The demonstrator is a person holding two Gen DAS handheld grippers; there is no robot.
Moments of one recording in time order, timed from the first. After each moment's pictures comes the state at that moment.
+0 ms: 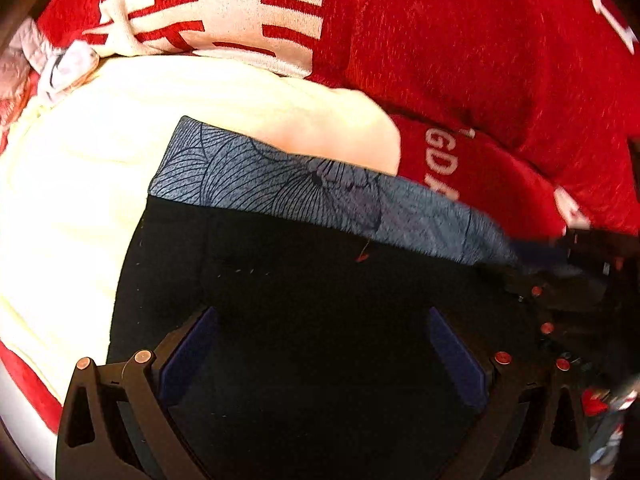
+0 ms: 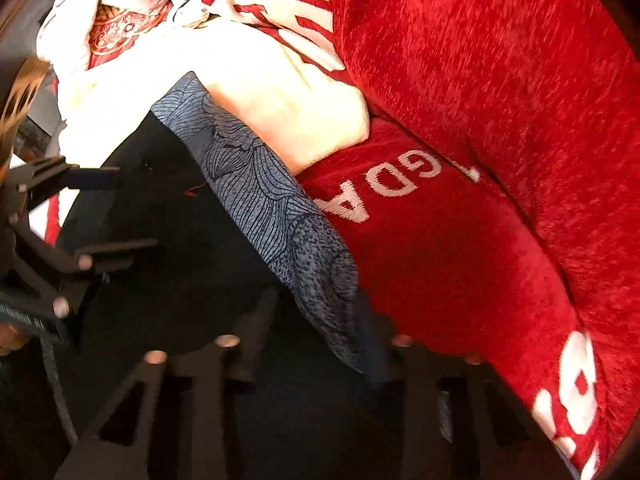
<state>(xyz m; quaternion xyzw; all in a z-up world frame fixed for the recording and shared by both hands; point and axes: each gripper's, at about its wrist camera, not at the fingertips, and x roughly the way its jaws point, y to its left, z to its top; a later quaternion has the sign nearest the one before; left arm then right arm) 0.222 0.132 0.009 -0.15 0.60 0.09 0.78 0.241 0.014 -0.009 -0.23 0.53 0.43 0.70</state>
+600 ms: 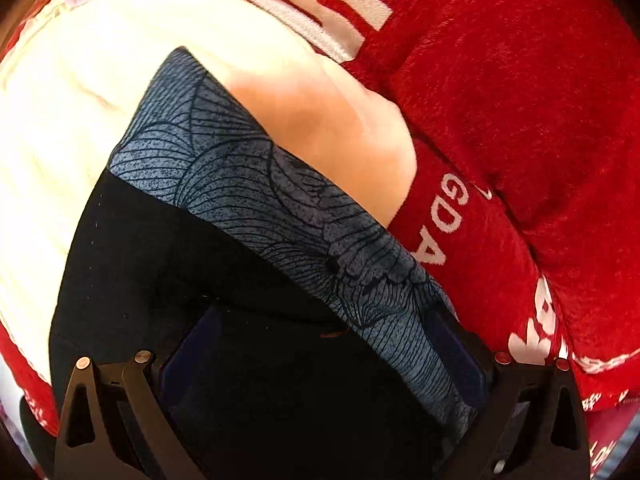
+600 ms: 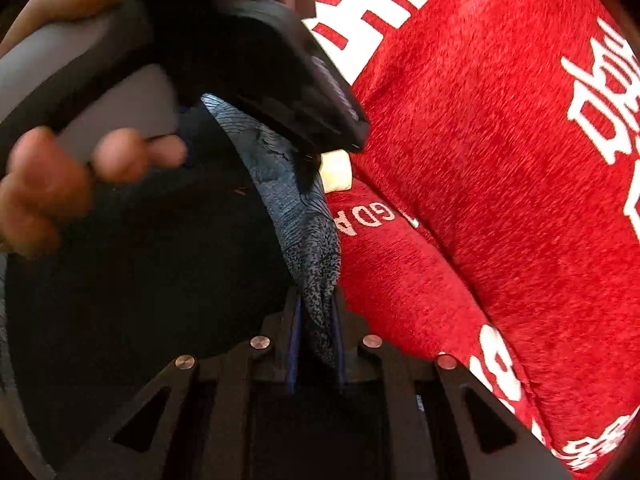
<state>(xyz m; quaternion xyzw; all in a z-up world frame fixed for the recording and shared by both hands) 0.267 0.147 -0.002 -0.31 0.62 0.16 0.70 0.142 0.014 0.028 -0.34 0.36 0.35 0.80</state>
